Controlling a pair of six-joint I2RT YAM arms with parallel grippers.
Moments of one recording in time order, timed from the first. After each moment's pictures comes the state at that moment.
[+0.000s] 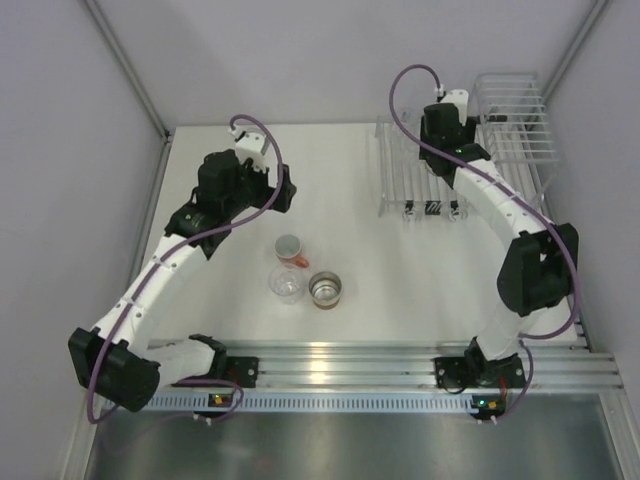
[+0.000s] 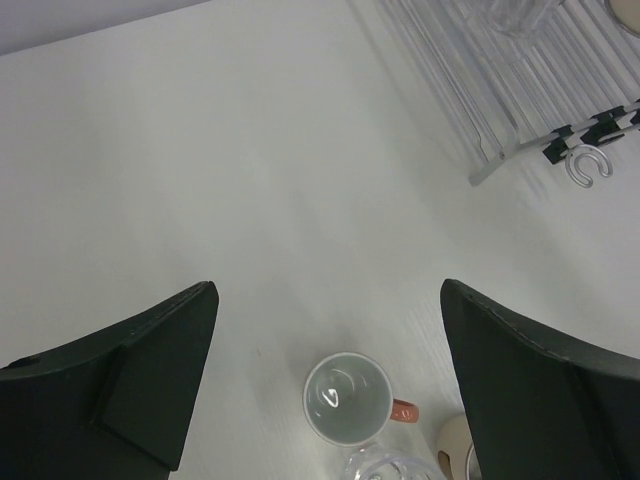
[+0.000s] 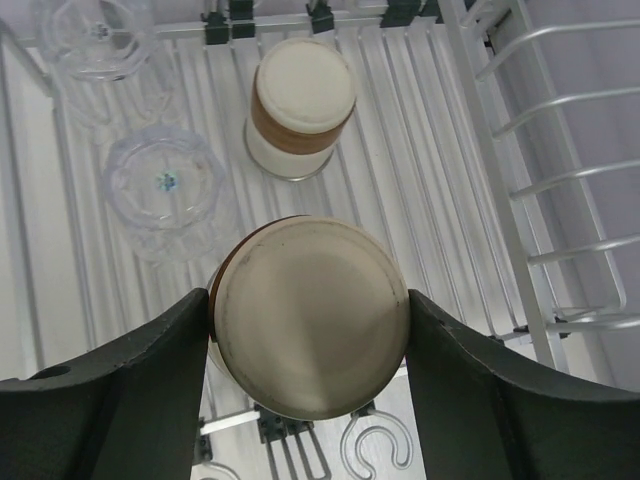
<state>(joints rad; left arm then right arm) -0.40 1.17 1.12 -0.31 0.07 -0.08 0.33 1.70 1.51 -0.37 0.59 0.13</state>
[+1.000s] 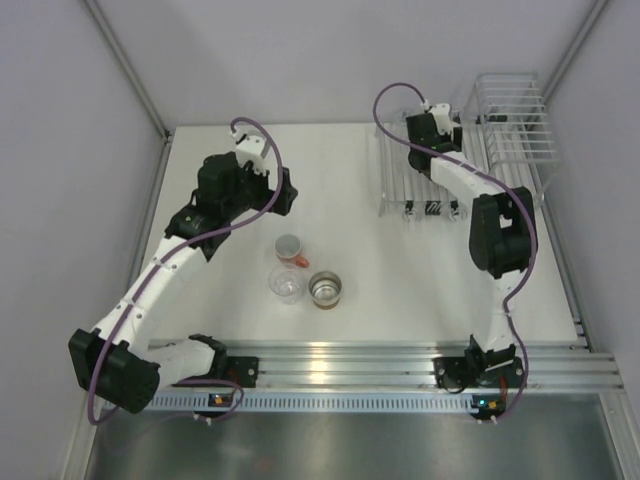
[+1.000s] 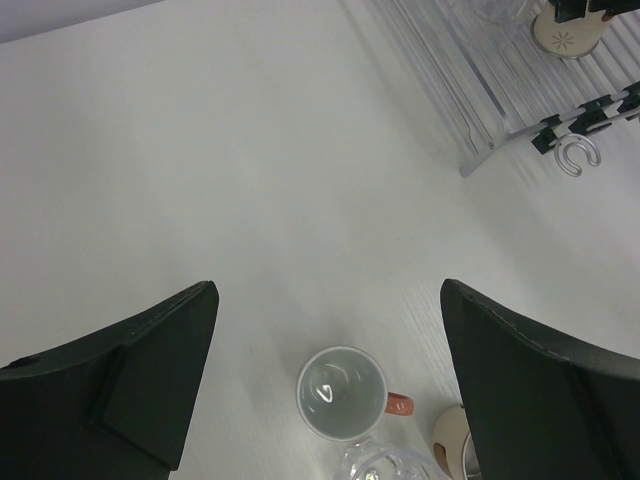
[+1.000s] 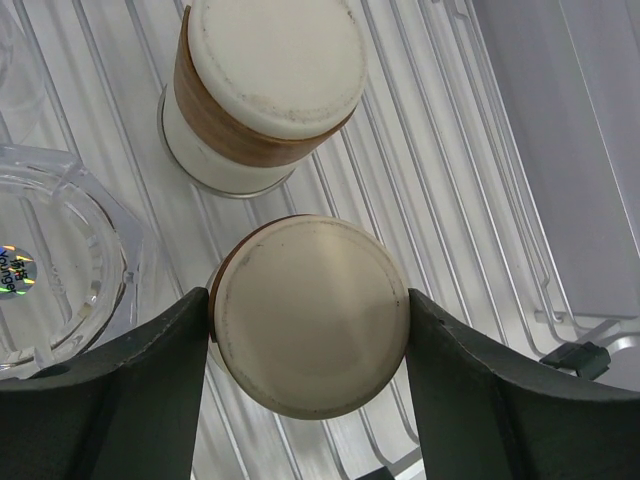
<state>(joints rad) -0.38 1.16 1.10 -0.31 0.11 -0.08 0.29 2.05 1.65 -0.33 0.76 0.11</state>
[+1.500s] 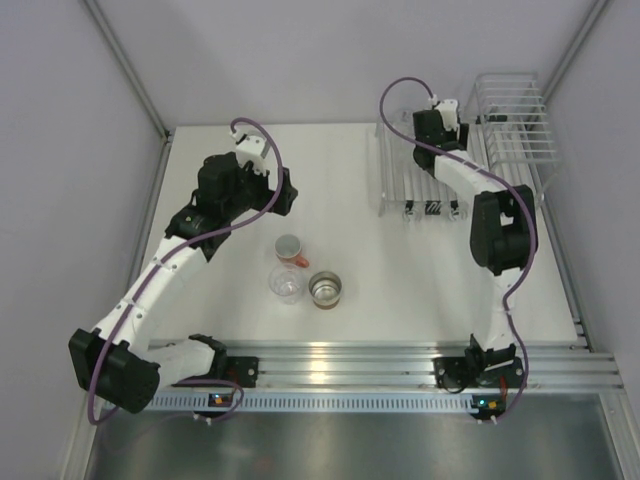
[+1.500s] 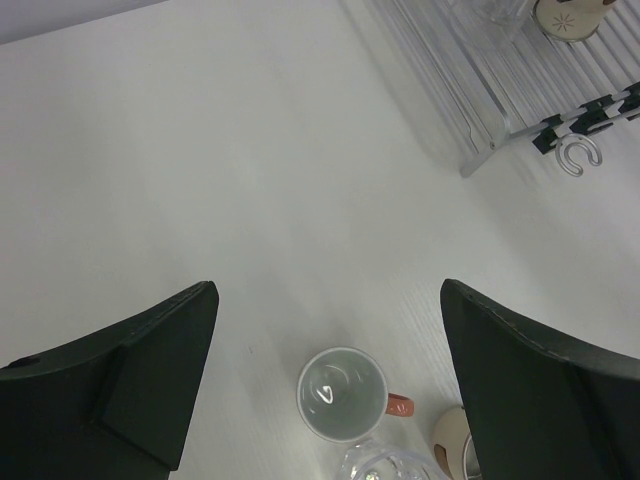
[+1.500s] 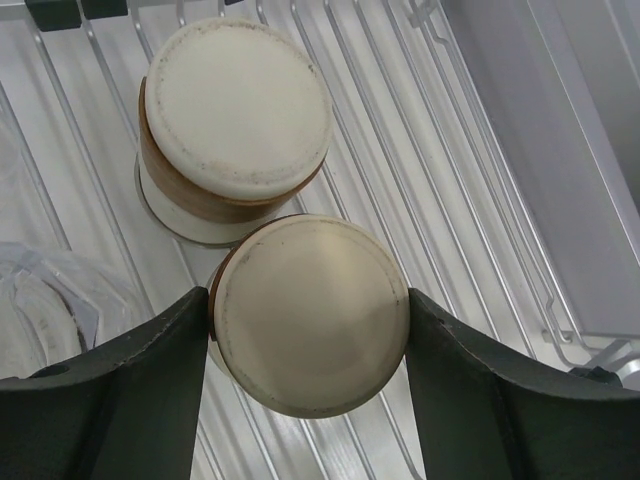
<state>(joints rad) -0.38 1.16 1.09 -0.30 0.11 -0.08 0.26 2.08 1.66 -0.25 0.77 0.10</state>
